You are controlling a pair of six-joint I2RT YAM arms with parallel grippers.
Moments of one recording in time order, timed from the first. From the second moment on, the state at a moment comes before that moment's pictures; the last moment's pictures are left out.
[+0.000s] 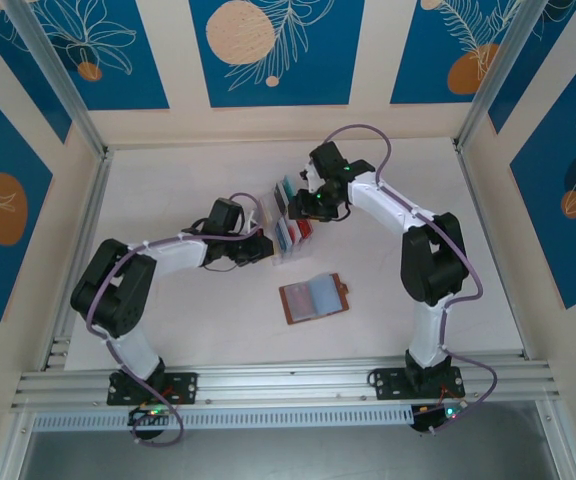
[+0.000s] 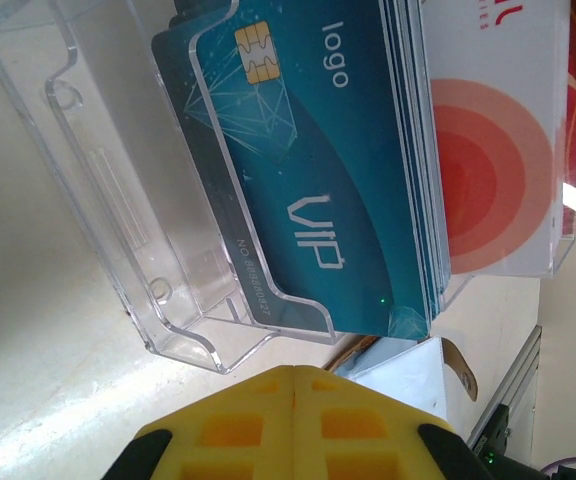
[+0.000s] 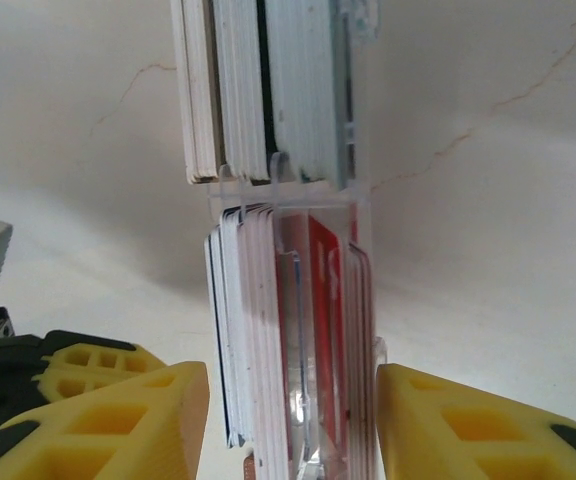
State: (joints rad) left arm -0.49 1.73 0.93 -0.05 0.58 -0.73; right arm 0.47 1.95 1.64 -0.84 -0.35 0.38
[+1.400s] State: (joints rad) left arm -0.49 1.78 0.92 0.01 0.60 -0.74; right arm 0.48 1.97 1.67 -0.86 -0.44 0.38
